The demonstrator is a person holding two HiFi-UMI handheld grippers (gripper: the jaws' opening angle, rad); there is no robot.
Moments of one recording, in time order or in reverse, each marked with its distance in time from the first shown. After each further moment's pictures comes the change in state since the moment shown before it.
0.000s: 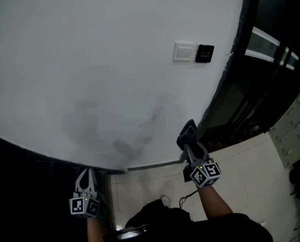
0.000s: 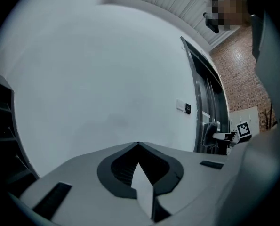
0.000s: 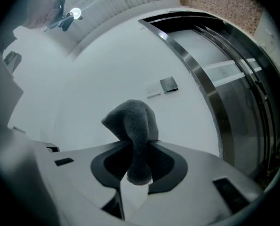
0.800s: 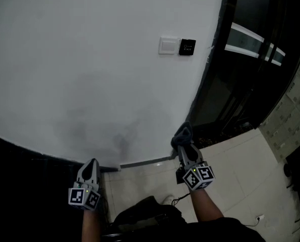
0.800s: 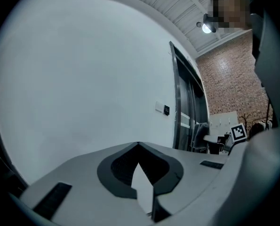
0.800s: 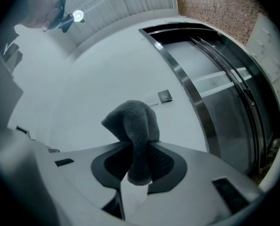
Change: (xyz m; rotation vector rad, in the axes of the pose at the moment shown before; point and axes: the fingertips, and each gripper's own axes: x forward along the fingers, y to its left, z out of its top) left arm -0.027 -0.067 0.000 -0.013 0.017 -0.216; right arm -0.091 0.032 0.000 0.001 -0.066 -0.070
